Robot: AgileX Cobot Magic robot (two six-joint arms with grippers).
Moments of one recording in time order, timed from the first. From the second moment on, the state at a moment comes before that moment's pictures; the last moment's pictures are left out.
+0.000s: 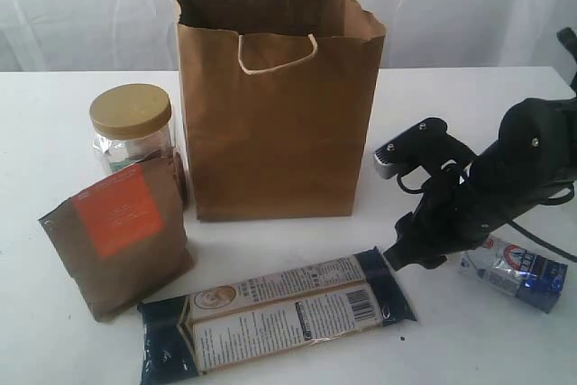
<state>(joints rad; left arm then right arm) -0.28 0.00 0.02 -0.20 0.25 0.18 0.34 1.62 -0.82 0.17 0.45 -0.43</state>
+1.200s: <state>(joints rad) -0.28 0.00 0.02 -0.20 0.25 0.18 0.29 1.81 -0.89 0.15 0.47 -0.41</state>
